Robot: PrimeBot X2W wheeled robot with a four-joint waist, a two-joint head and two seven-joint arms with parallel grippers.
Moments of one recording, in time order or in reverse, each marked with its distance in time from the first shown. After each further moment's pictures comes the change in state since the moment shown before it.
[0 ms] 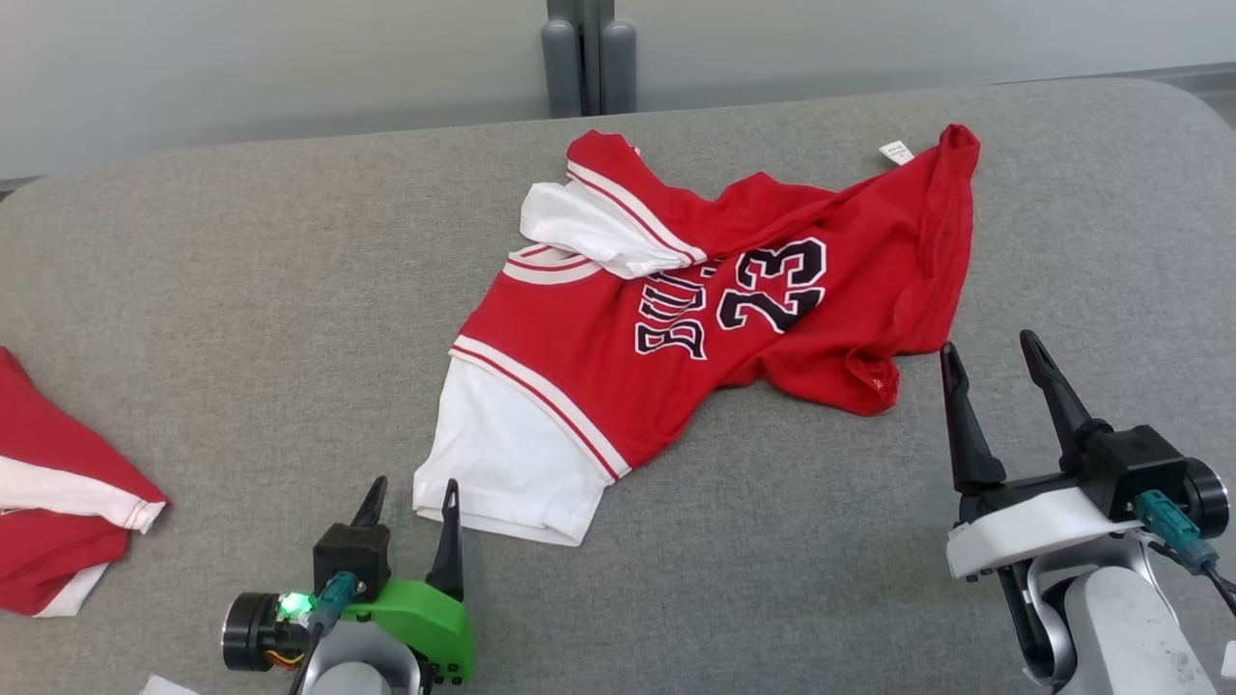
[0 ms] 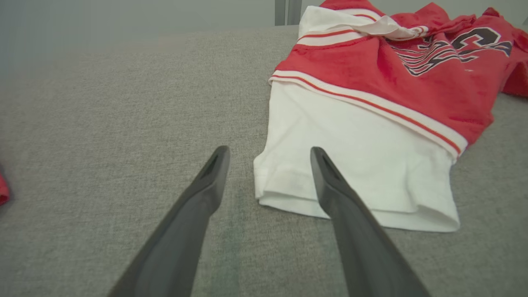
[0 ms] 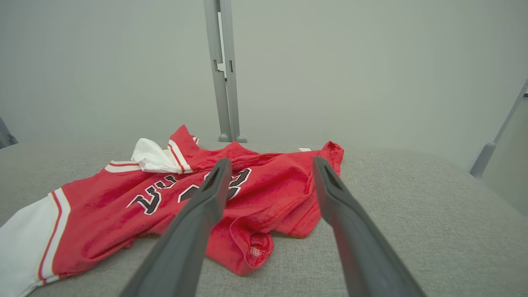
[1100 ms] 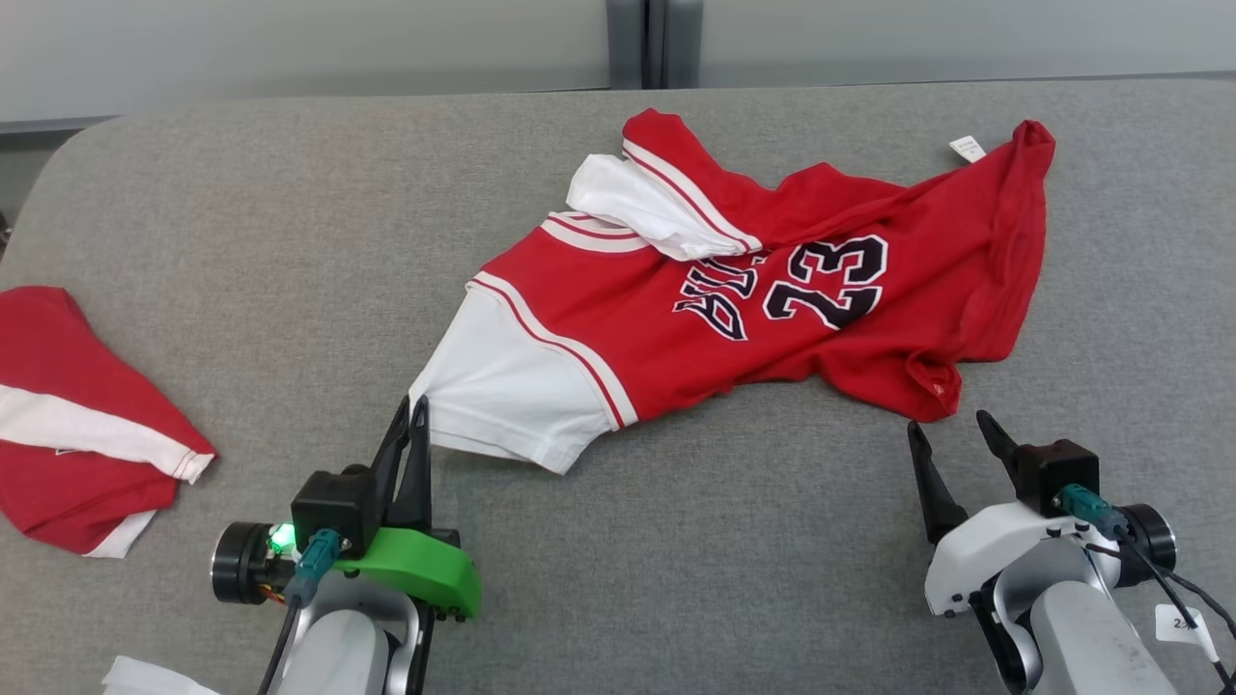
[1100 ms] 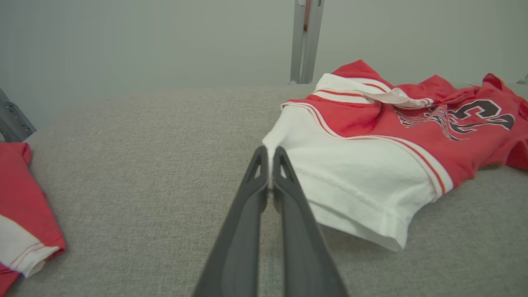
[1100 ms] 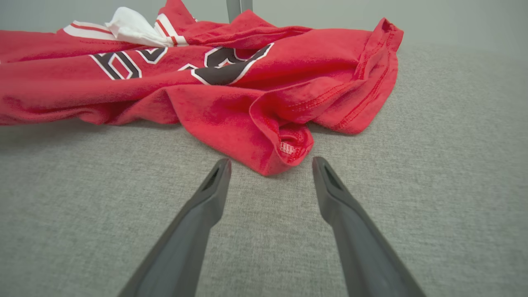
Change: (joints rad) left arm -0.031 -0.001 0.017 -0.162 0.003 -0.005 0.000; right arm -0.072 0.002 0.017 0.319 -0.027 0.000 0.077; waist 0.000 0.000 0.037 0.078
